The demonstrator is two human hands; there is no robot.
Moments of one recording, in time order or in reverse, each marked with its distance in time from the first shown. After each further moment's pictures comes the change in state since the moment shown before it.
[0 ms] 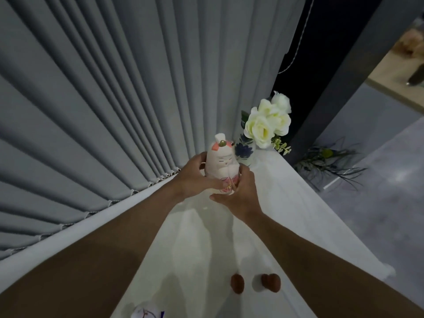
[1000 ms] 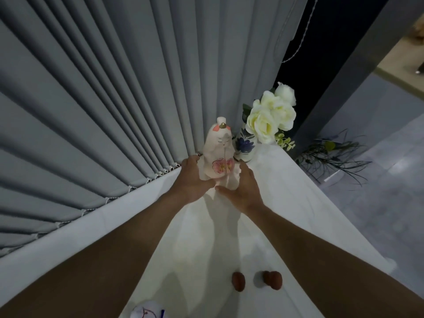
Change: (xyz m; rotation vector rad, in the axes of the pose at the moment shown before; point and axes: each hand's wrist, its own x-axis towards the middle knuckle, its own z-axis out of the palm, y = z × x) left_hand 0.009 -0.036 0.012 0.274 0.144 -0.140; right_hand 0.014 0.020 -0.001 -0.208 -0.081 0.083
